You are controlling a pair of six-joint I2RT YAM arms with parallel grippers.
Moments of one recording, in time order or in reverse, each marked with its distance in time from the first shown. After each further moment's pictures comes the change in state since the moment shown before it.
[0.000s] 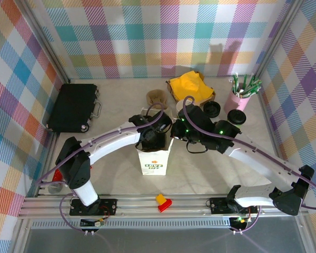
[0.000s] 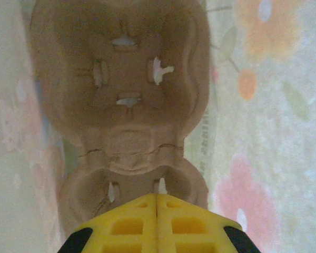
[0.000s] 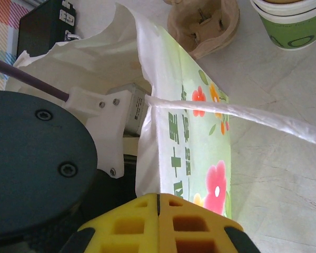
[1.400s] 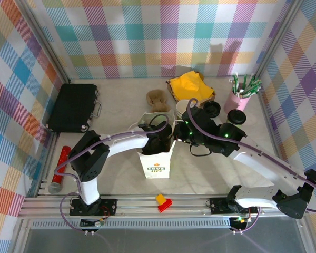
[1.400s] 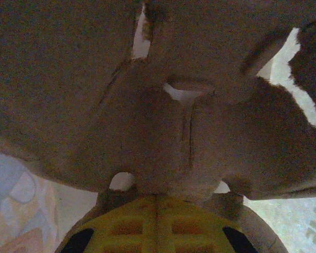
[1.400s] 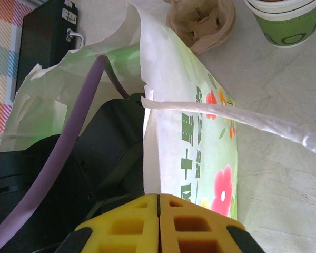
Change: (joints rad) left arm 0.009 0.142 -0.147 0.175 0.057 -0.023; right arm 0.010 -0.053 -0.021 -0.024 0.007 0.000
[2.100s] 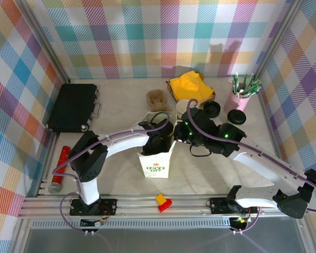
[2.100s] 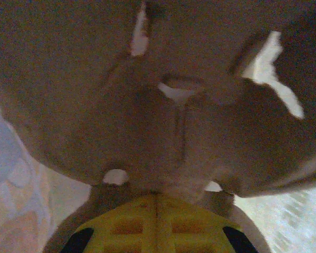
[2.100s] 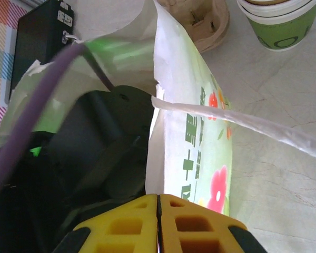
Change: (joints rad) left arm -0.014 -0.024 0.067 -0.060 0.013 -0.001; right arm 0.012 -0.001 -0.001 -0.011 0.030 0.000
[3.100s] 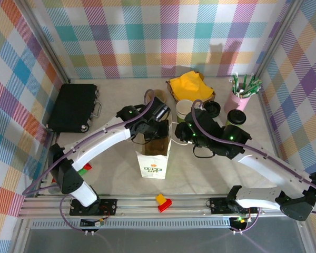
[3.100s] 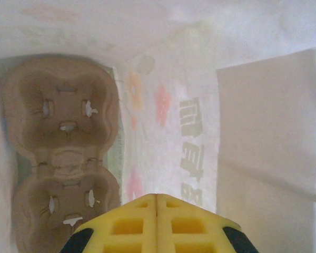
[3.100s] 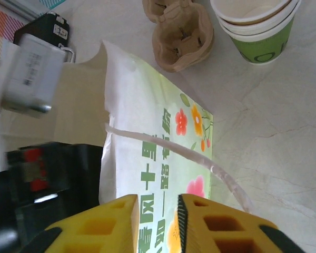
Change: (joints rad) left arm -0.002 -0.209 0.289 -0.174 0.003 -0.010; right arm 0.007 -0.043 0.003 -0.031 0.066 -0.008
